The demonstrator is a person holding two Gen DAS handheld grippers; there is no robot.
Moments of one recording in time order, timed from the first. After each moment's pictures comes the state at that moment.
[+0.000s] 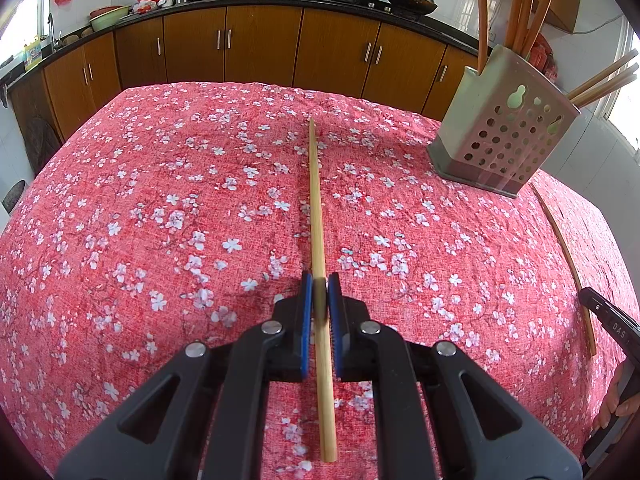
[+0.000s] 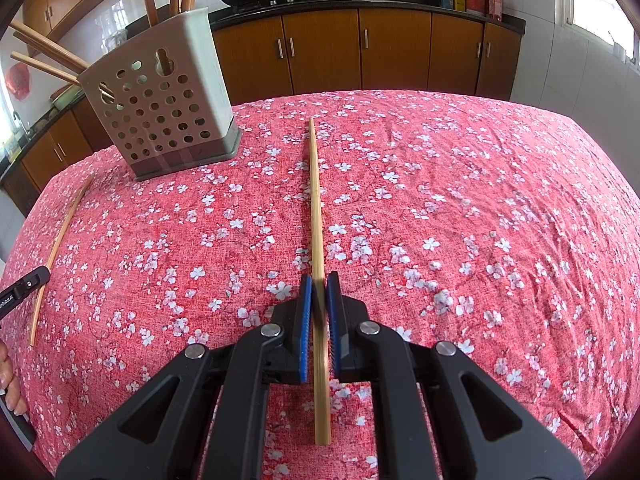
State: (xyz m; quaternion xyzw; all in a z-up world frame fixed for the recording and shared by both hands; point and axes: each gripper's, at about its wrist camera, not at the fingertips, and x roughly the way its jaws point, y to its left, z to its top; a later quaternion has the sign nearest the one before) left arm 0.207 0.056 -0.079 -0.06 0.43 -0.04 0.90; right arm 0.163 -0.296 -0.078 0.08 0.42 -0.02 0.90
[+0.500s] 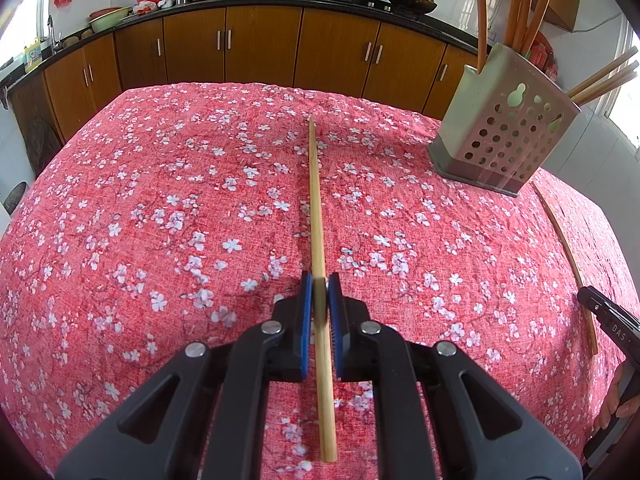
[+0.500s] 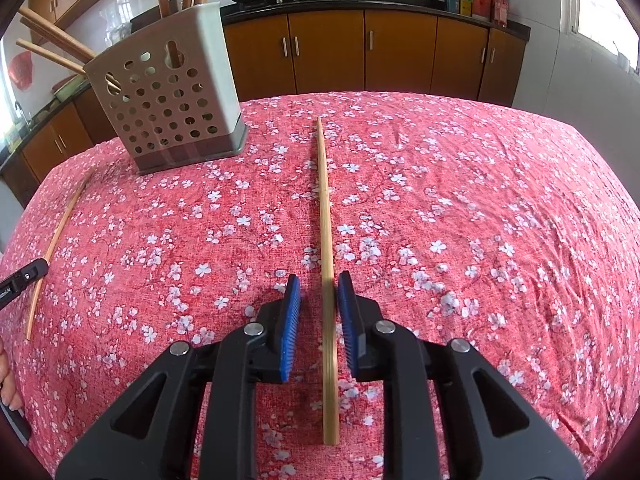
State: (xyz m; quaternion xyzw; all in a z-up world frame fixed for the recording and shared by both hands) left arm 0.207 0.055 -0.079 -0.06 0.43 -0.04 0.90; right arm 0.164 -0.292 -0.078 0.06 0.42 -0.02 0.90
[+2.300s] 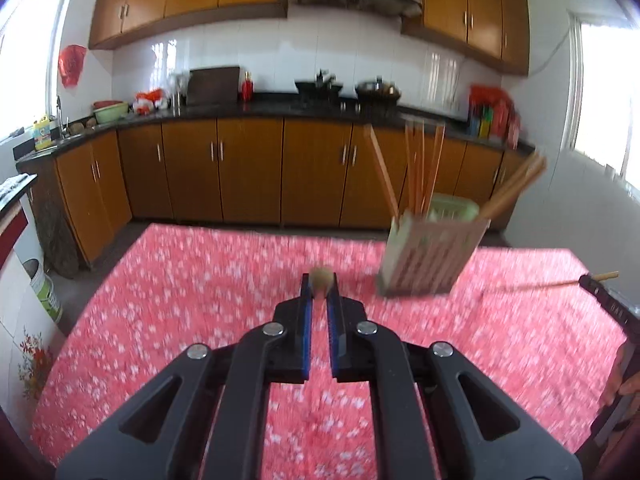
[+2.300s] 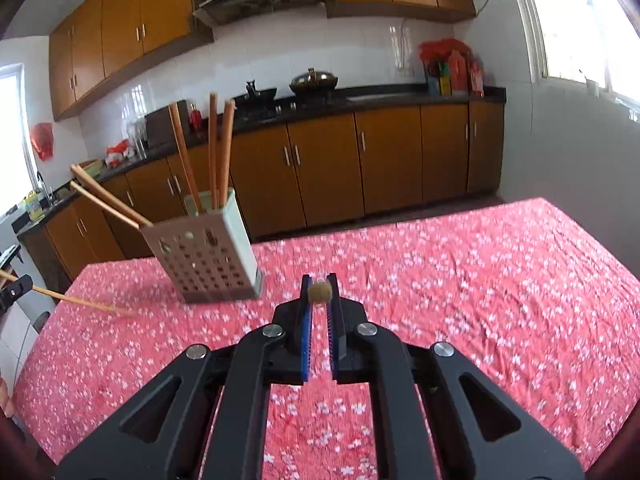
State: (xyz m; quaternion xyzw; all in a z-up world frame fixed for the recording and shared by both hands) left arm 0.148 0.044 0.064 -0.03 0.25 -0.05 0.97; right arm 0.114 -0.325 0.043 0.10 0.25 -0.03 0.96
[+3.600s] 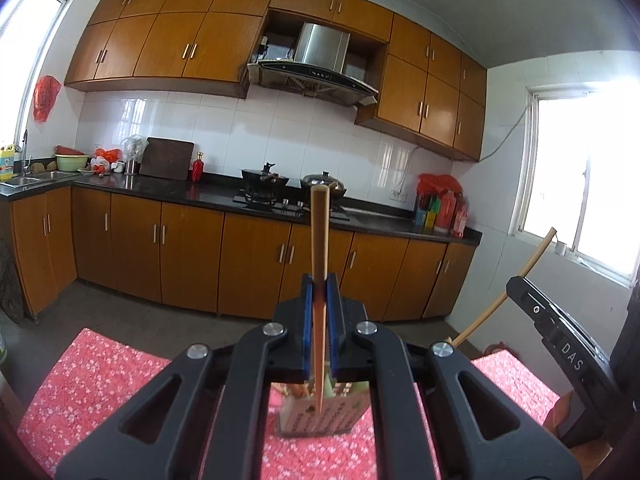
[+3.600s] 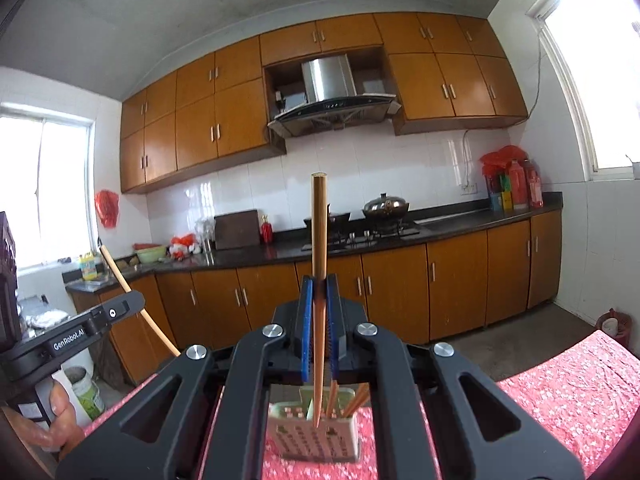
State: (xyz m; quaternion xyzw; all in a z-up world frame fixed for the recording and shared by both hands) left arm 0.199 -0.033 0.204 -0.09 0.11 -0.14 0.98; right arm 0.140 -0.274 0.183 0.09 0.03 0.07 0.99
